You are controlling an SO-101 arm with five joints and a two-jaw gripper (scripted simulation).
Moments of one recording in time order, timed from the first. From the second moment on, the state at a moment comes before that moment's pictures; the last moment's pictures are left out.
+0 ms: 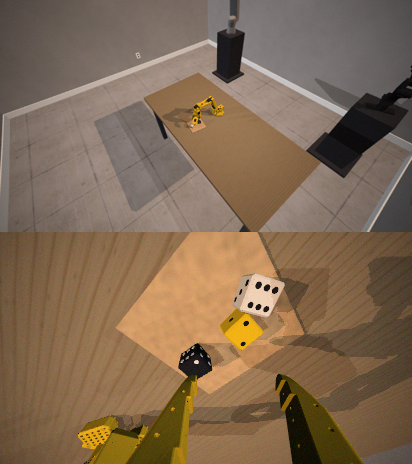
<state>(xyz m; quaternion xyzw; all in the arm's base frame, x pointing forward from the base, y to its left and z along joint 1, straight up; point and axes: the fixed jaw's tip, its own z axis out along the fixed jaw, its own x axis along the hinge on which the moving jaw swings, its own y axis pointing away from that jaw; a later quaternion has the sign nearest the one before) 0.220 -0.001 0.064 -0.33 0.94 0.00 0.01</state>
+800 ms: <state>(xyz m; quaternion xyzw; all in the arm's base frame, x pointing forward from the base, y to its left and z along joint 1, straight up) 0.254 0.002 0.053 0.00 1.00 0.00 0.02</state>
